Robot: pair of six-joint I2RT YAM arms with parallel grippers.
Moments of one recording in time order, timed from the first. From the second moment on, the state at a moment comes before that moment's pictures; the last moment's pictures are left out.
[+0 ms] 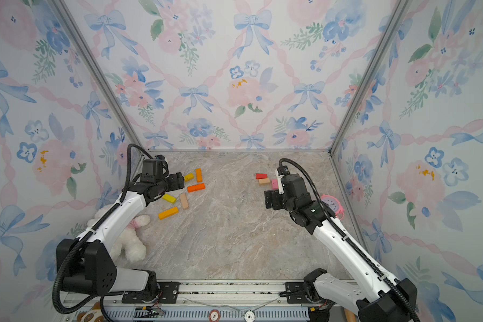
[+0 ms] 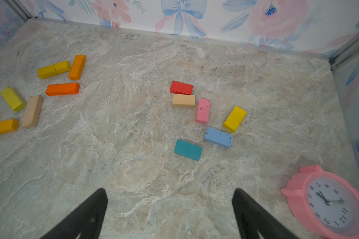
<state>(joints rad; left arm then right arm) -0.12 1.40 1.08 -0.48 -0.03 -0.31 0.50 1.09 1.01 -0.61 0.17 0.19</state>
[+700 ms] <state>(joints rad) -0.12 1.73 1.13 -0.58 0.04 -0.36 0.55 1.13 0.95 -0.57 0.16 0.24</state>
